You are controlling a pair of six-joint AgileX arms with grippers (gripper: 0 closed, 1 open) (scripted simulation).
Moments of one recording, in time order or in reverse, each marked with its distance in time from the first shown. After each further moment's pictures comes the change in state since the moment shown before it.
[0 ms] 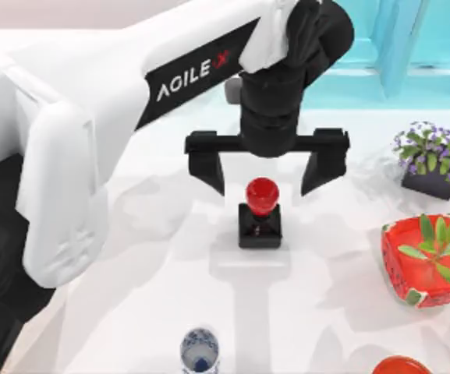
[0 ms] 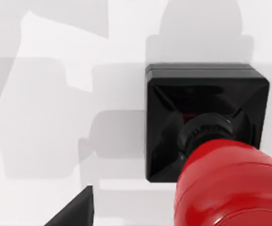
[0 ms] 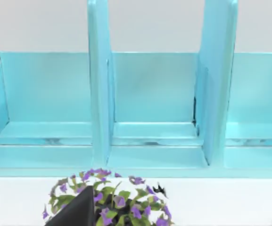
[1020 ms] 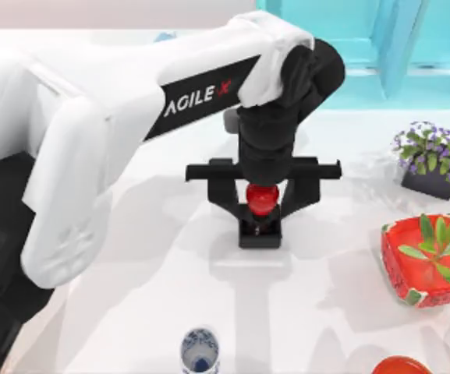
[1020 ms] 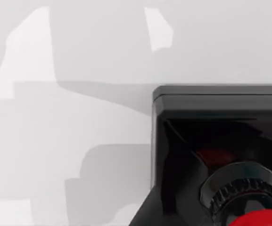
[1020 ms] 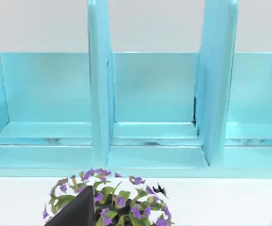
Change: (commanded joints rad) left arm -0.002 -0.008 -0.184 0.176 0.000 -0.002; right arm 0.000 0.000 0.000 0.000 0.000 0.000
